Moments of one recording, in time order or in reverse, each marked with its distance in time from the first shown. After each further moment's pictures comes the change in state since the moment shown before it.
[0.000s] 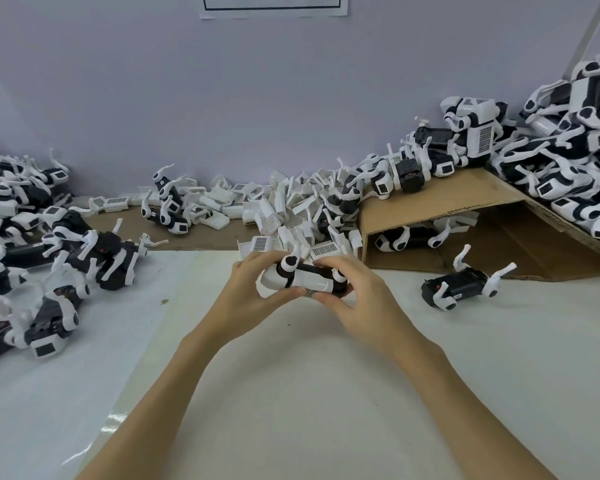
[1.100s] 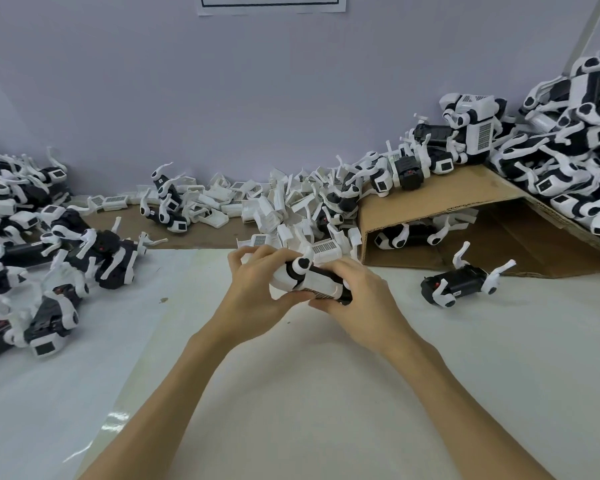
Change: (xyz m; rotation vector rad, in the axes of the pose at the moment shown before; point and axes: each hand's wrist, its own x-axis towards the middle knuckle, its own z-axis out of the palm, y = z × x) left_hand 0.006 0.007 0.010 0.197 0.154 0.255; right_hand -0.001 -0.008 0.004 -0.094 -0.020 0.170
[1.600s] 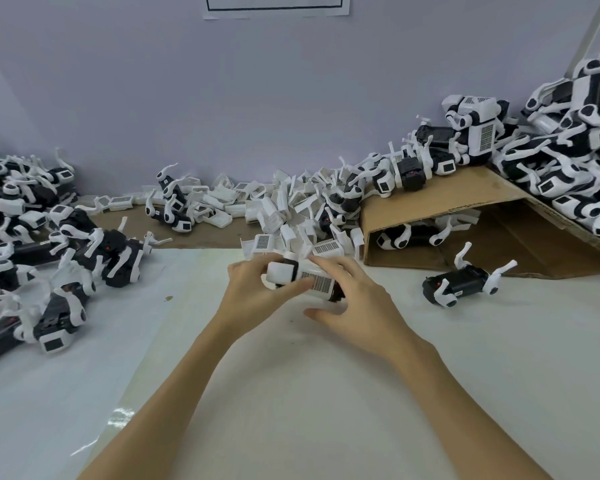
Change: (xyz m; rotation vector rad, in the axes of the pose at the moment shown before) left_hand 0.000 0.003 -0.004 -0.301 -0.072 -0.453; right_hand -0.004 0.002 0.003 -0.099 -0.074 -0.070
